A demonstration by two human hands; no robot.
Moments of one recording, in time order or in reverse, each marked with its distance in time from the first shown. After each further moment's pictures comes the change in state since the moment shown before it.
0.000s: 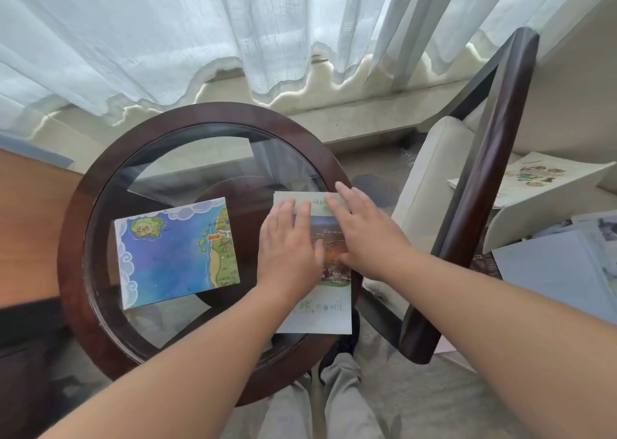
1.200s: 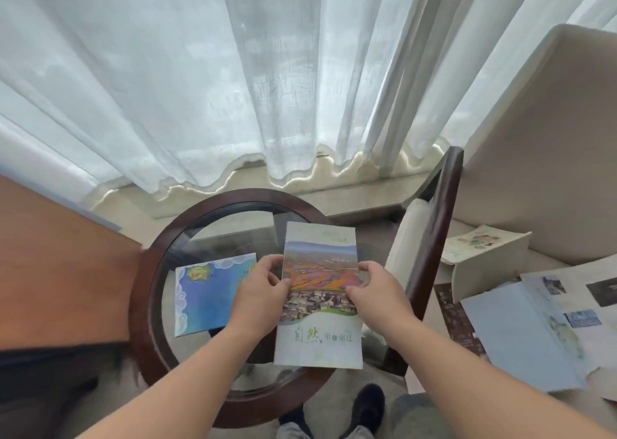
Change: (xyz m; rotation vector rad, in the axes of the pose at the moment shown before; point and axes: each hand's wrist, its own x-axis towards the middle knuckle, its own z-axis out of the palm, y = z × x) left_hand -0.056 -0.006 -0.138 -0.626 -0.008 -0.295; right_hand -0.108 -0.062 -0.077 0.855 0.198 0.478
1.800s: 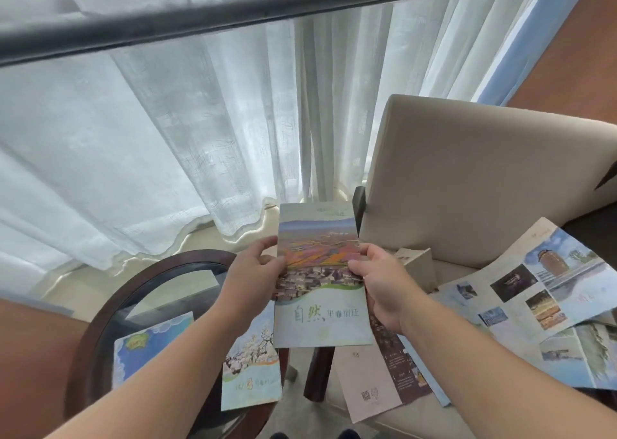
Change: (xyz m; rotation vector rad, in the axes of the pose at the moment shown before) left_hand -0.049 0.200 0.043 -0.304 -0.215 0.155; right_hand -0.047 0.006 -0.191 0.792 -0.019 0.019
